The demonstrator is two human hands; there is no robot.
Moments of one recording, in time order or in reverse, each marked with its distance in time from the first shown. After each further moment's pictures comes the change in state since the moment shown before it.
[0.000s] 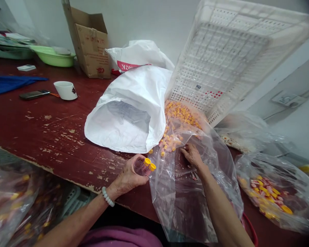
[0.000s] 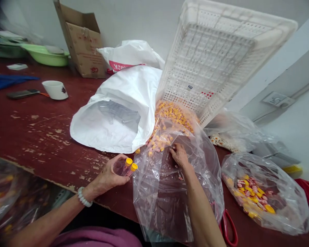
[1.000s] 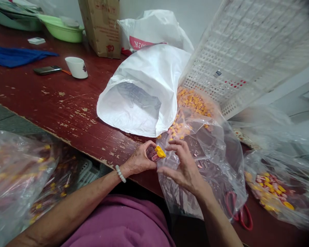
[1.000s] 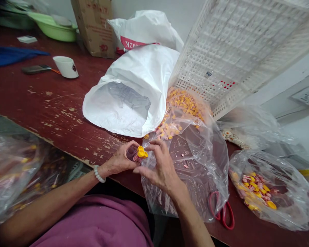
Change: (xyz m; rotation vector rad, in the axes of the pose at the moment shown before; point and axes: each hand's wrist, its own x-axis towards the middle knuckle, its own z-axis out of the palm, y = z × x) left_hand -0.012 -0.002 -0.002 0.013 -0.102 0.014; right_hand -0.120 -0.161 -0.069 0.424 -0.093 -0.568
